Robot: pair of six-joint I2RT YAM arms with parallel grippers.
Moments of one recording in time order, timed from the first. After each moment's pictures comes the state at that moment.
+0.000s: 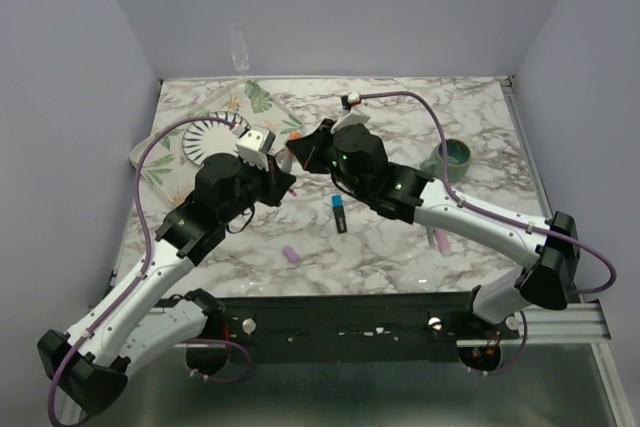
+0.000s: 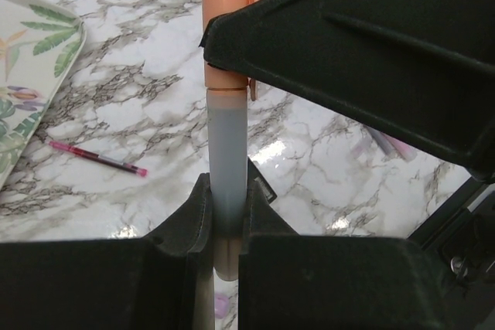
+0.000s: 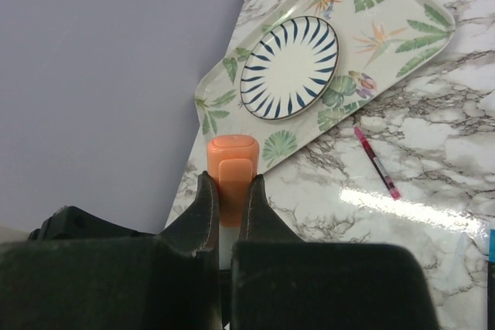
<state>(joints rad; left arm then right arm) -0.59 0.85 0.85 -0.28 0.08 -0.29 1.04 1.52 1.38 -0.09 0.39 0.76</state>
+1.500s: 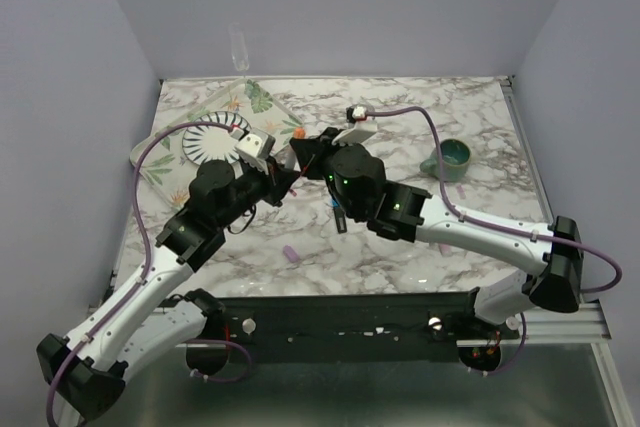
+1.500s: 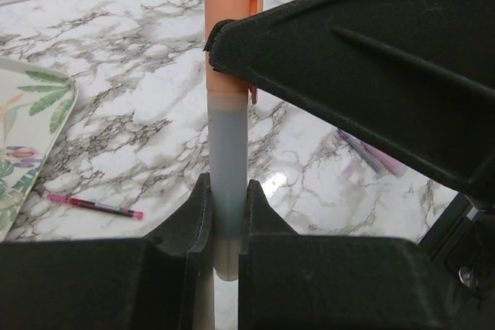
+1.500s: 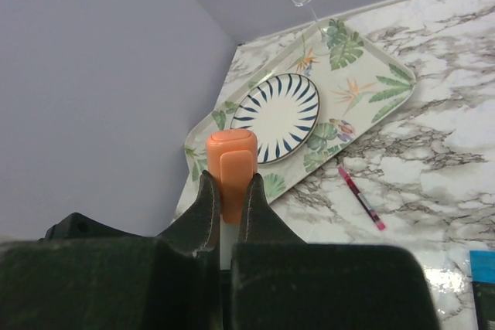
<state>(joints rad) -0.60 0.81 0.79 -0.11 0.12 -0.23 1.17 1.48 1.32 0.06 0.68 0.67</state>
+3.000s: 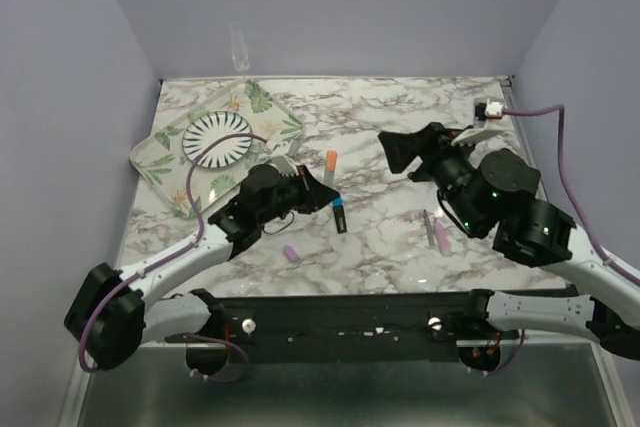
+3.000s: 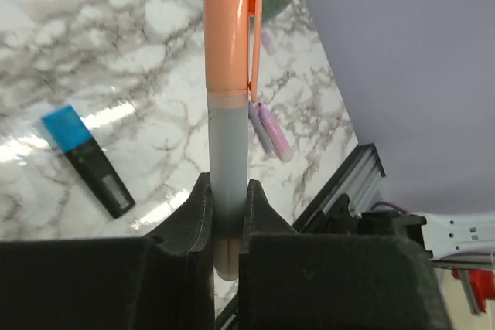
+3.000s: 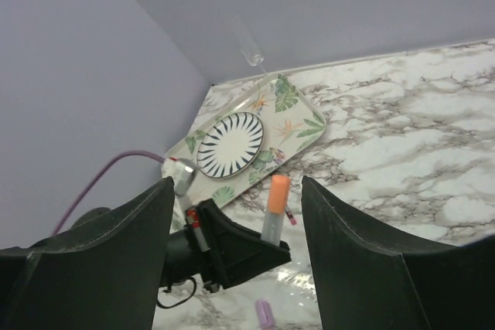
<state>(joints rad) -0.66 1.06 0.63 0.24 0.23 -0.77 1.11 1.00 1.33 -0.34 0.72 0.49</state>
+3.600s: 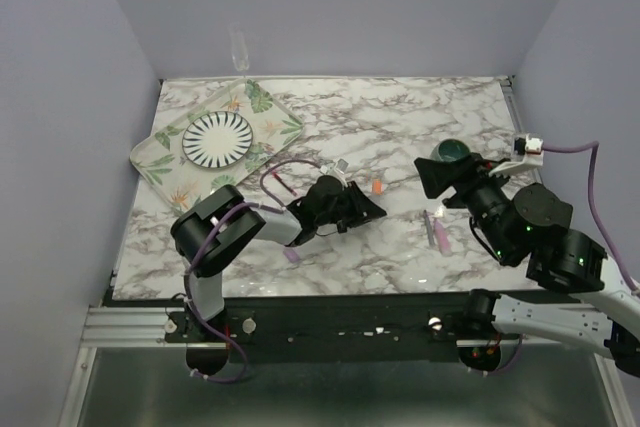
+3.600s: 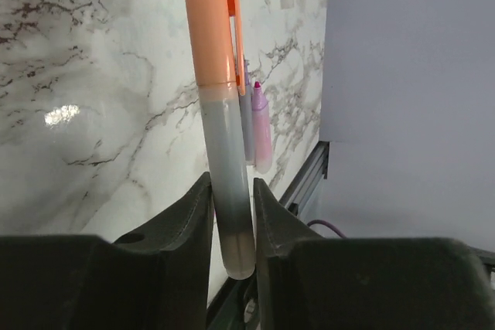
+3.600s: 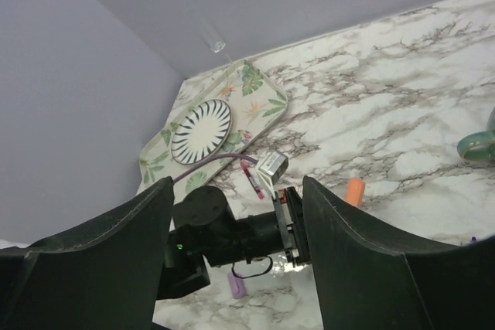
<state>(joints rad) -0.85 1.81 0.77 0.68 0.21 -1.24 1.10 0.71 1.10 -0.46 0.78 0.59</state>
